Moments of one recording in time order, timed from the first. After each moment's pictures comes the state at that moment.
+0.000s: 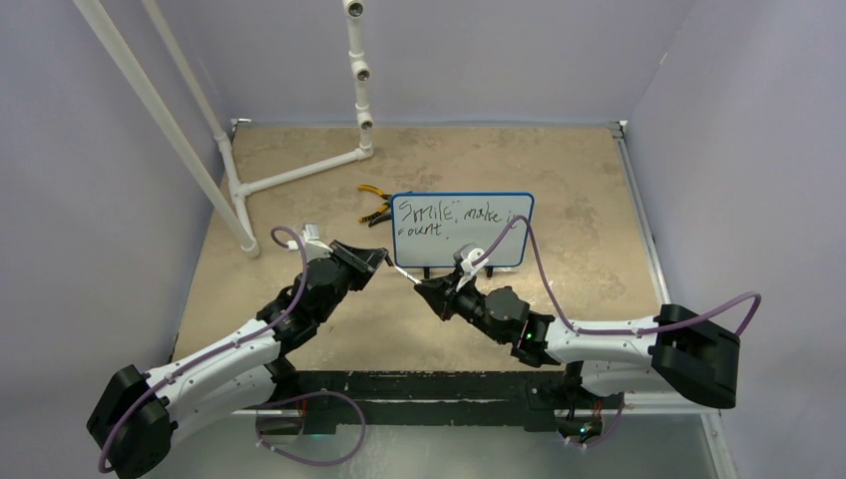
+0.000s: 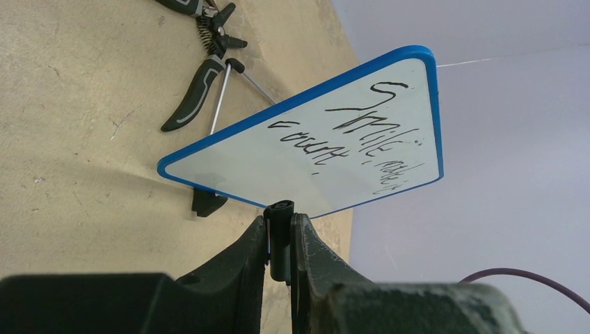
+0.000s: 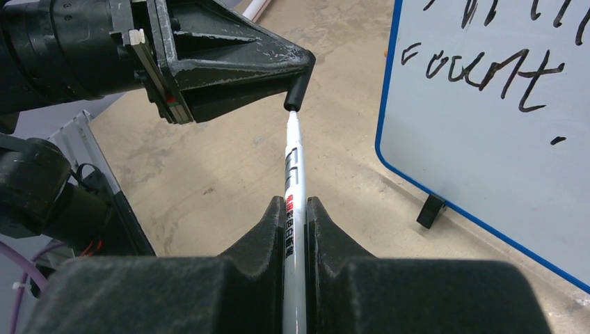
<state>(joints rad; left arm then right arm) -0.74 0.84 0.35 0.19 -0.35 -1.32 1.16 1.18 0.35 0.77 0.31 0.35</state>
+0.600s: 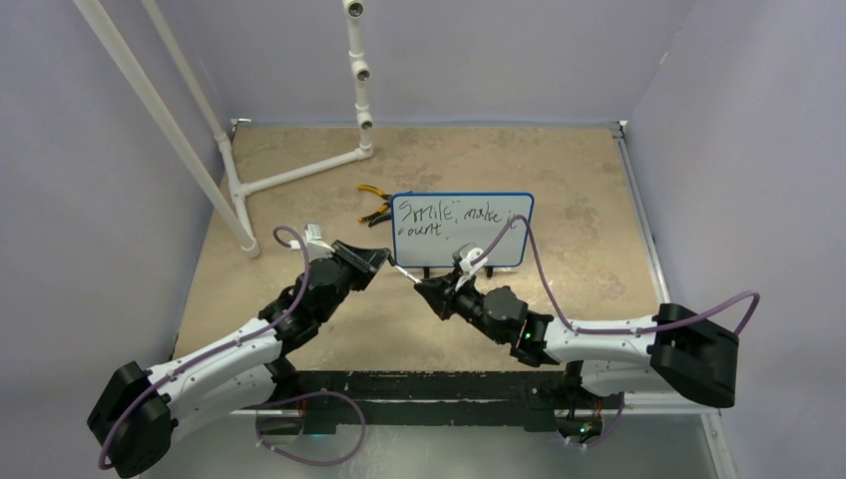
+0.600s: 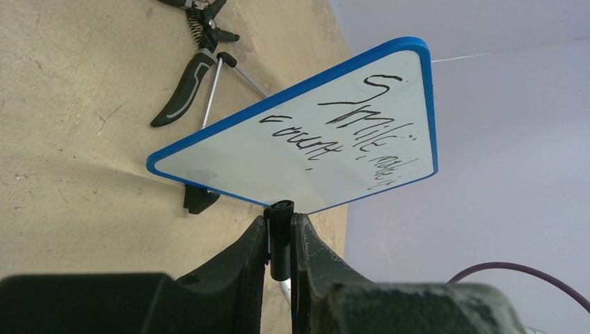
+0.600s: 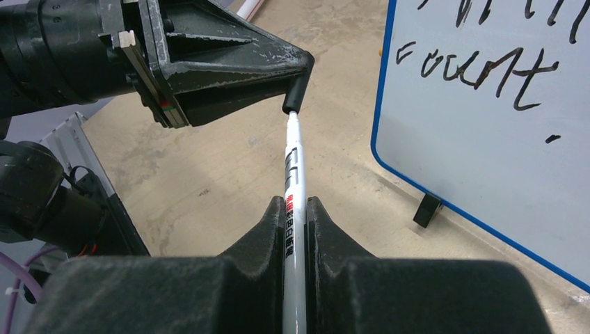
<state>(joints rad) -0.76 0.85 0.35 0.22 -0.34 -1.33 1.16 1.19 0.35 0.76 0.32 0.35</state>
